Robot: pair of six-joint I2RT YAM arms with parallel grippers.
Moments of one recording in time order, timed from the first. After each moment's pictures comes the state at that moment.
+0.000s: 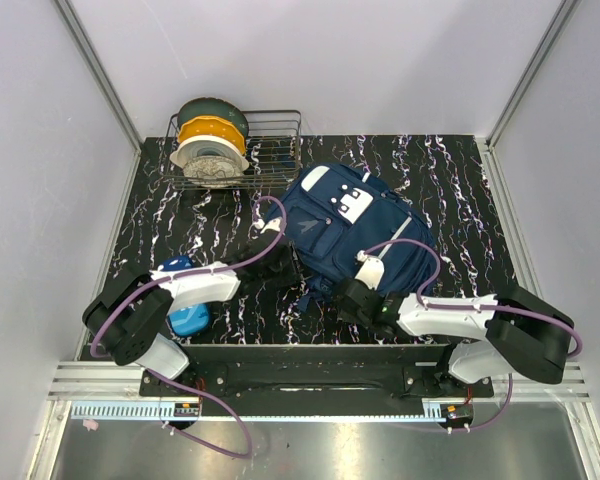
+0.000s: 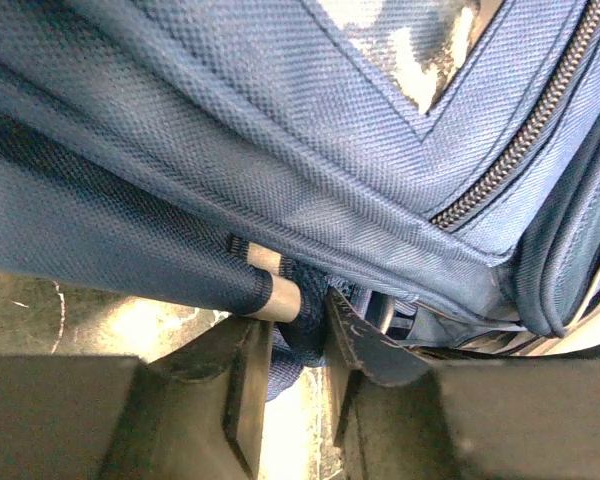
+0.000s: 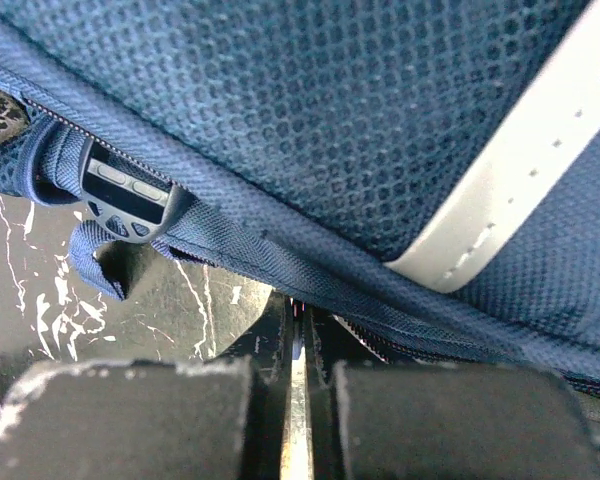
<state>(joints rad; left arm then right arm) -0.76 1.51 0.70 0.07 0.02 -0.93 1.06 1.37 0.54 -0.13 0.46 1.10</state>
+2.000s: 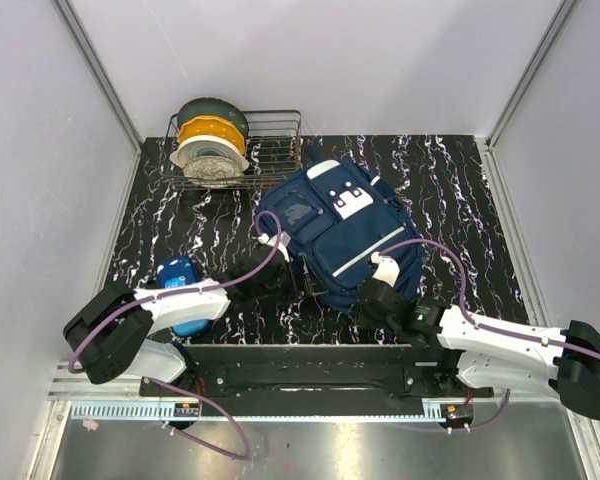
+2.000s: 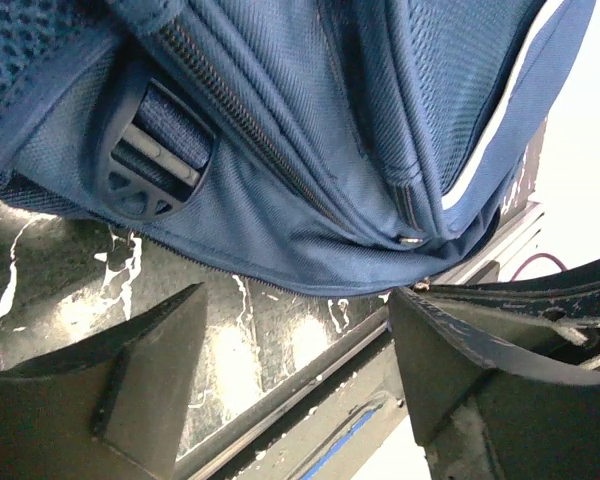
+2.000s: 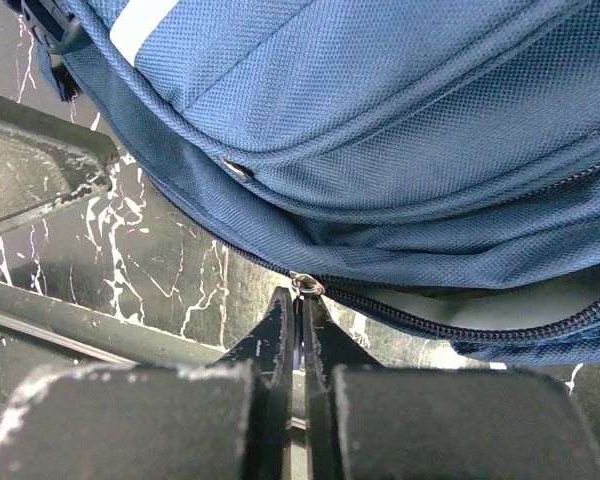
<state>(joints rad) -0.83 1.36 0.57 0.13 0.13 -1.03 1.06 1.01 0.49 -0.33 0.35 0.97</state>
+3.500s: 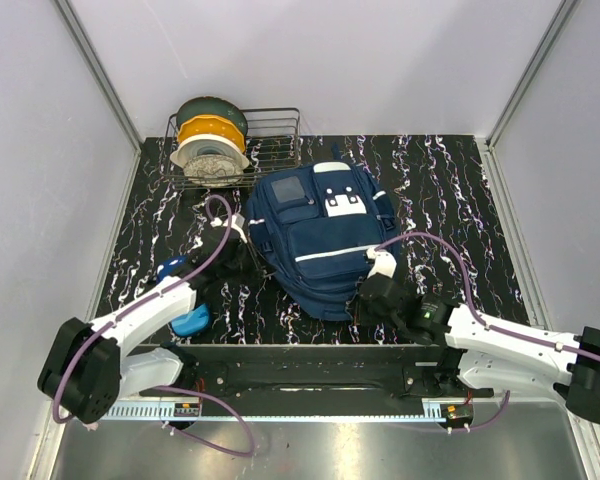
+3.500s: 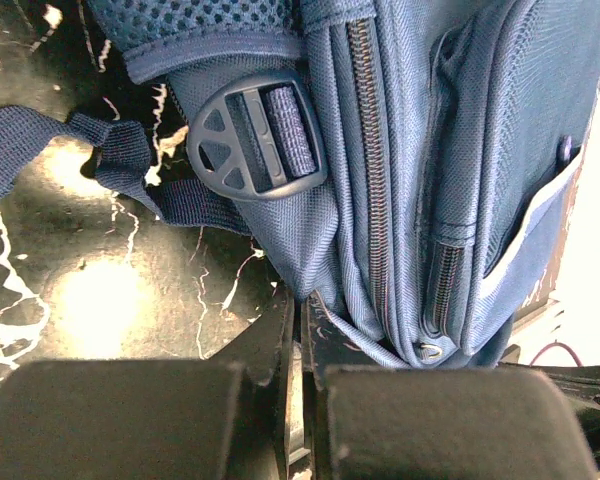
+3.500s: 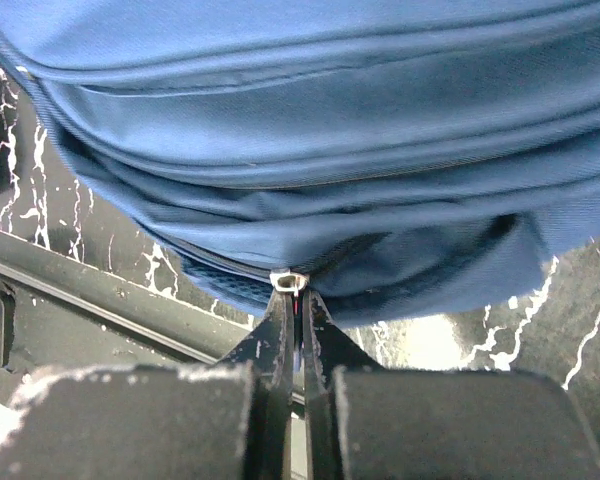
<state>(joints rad) -0.53 1.15 0.58 -0.12 0.15 -0.88 1.05 0.96 0.55 -0.38 0.30 0.85</state>
